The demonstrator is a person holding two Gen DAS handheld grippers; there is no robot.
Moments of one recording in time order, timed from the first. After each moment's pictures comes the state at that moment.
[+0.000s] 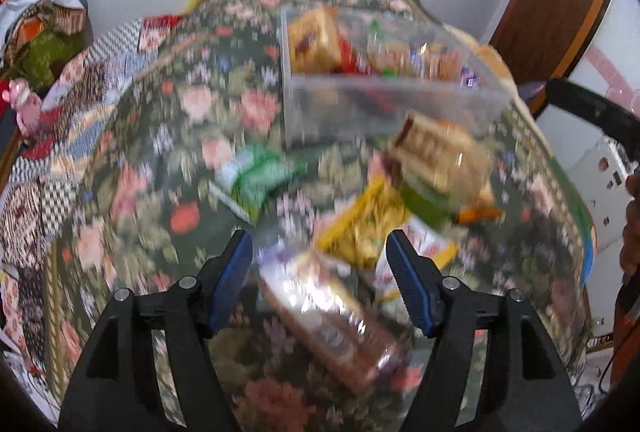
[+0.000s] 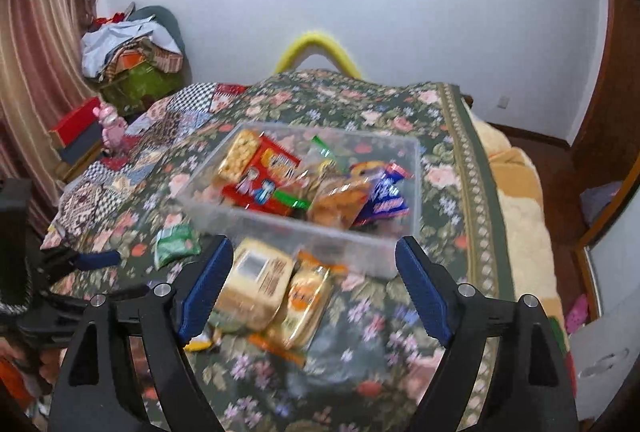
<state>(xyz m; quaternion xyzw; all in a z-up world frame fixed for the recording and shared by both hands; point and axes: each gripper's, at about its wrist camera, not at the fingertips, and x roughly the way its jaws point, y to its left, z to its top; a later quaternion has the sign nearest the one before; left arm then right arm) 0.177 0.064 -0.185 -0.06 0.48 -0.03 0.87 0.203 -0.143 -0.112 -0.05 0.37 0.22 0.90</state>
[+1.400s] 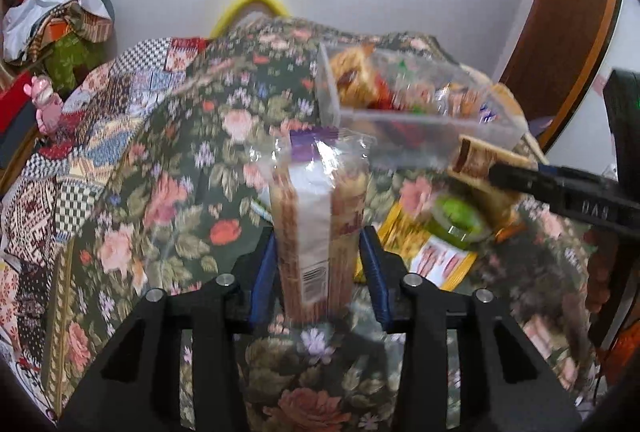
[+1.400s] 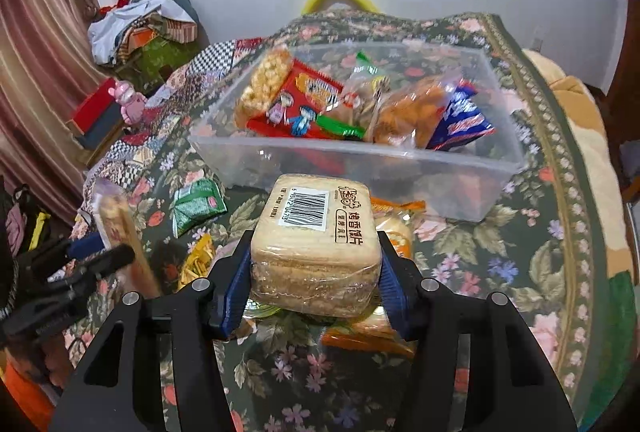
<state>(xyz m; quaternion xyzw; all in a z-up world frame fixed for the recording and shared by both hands) 0.160 0.092 -0.169 -0.07 0.41 0.00 0.91 0.211 -0.122 -0.156 -0.01 0.43 0.25 0.87</state>
